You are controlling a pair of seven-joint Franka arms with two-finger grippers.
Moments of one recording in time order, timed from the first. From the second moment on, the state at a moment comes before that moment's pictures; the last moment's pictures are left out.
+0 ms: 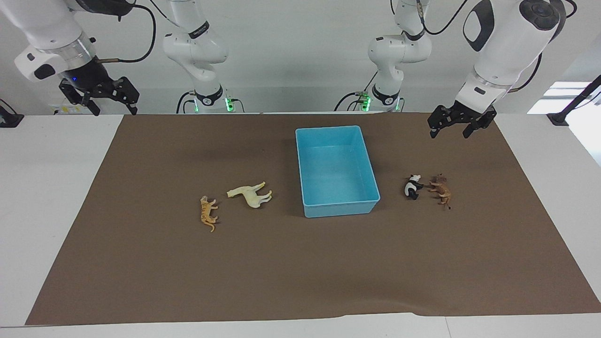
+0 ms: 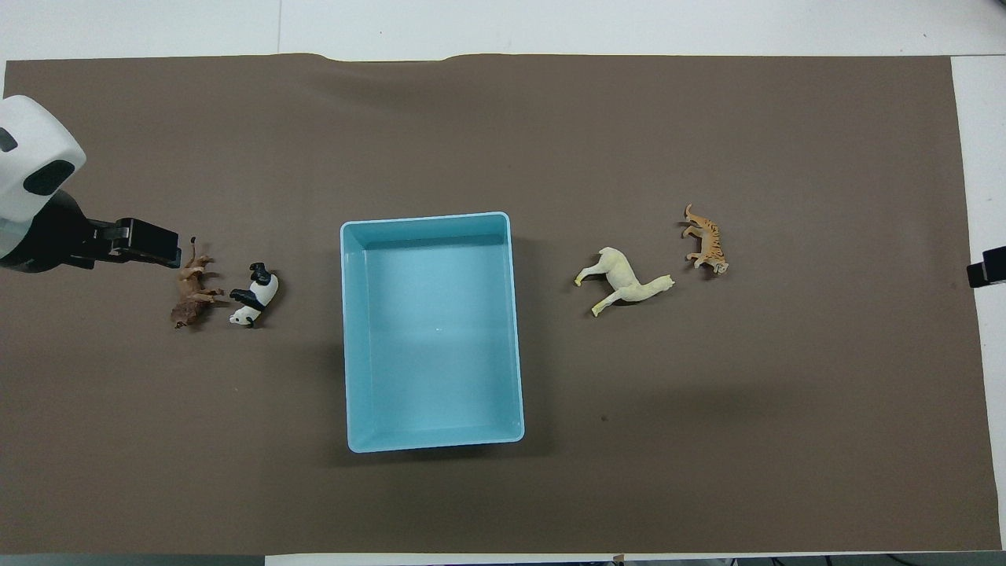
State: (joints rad) left arm -0.03 -0.03 -0.08 -1.70 -0.02 1.63 -0.03; right arm -0.13 -0.08 -0.01 -1.61 -0.01 1.47 -0.15
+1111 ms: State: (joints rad) left arm -0.06 -0.11 -0.09 -2.18 -0.02 2.07 -0.03; right arm -0.15 -0.07 -0.02 -1.58 -0.02 1.47 -0.14
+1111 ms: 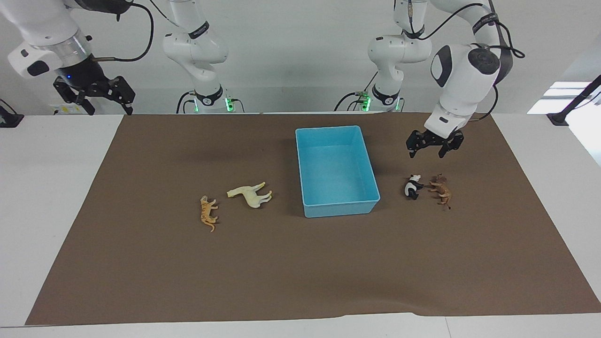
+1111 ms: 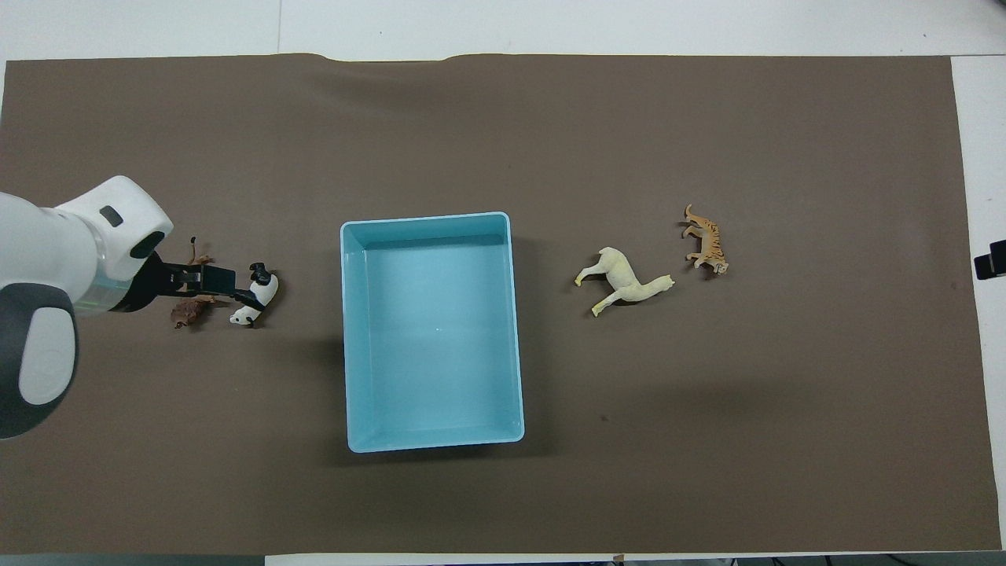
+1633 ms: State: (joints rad) left arm -0.06 0.07 -0.09 -2.25 -0.02 2.40 -0.02; right arm -0.16 -0.07 -0.02 -1.58 -0.02 1.41 -0.14
